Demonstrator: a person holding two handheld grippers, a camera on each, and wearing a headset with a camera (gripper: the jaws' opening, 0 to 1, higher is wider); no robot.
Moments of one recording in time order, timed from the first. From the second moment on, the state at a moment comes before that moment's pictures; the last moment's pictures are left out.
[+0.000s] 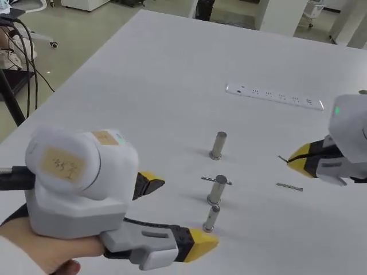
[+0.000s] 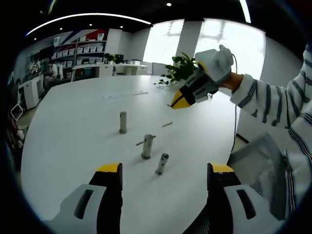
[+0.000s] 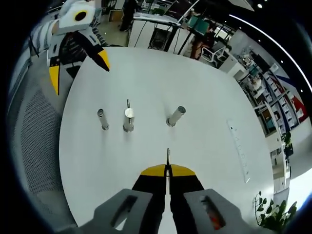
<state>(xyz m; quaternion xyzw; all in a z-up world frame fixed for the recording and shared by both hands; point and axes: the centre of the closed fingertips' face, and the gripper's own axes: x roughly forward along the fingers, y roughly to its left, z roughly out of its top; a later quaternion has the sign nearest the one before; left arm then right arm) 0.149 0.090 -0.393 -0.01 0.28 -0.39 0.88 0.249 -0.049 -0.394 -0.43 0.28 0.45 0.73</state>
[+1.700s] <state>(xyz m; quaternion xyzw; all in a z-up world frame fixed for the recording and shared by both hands) 0.185 0.026 -0.349 -0.13 0.24 -0.47 0.84 0.179 0.027 -0.354 -0.49 0.11 0.48 0.72</state>
